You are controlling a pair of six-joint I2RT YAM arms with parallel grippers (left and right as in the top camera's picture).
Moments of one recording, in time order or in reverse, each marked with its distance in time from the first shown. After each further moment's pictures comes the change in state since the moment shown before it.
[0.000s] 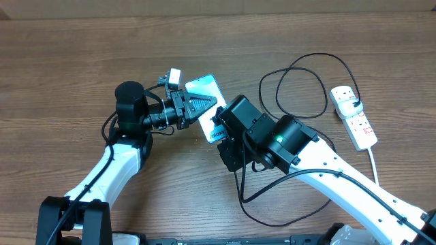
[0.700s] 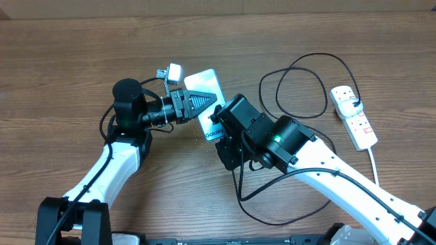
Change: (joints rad) left arm 0.002 0.000 0.021 0.019 0.019 0.136; right arm 0.000 0.006 -0.010 0.050 -0.008 0.013
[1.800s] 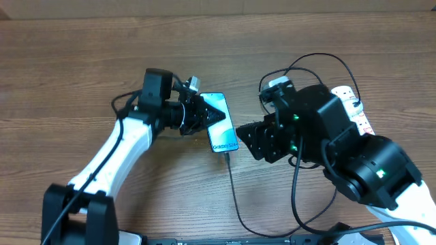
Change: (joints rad) left arm -0.108 0.089 0.301 -0.979 -0.253 0.410; right arm -0.143 -0.310 0.131 -0.075 0.019 -0.007
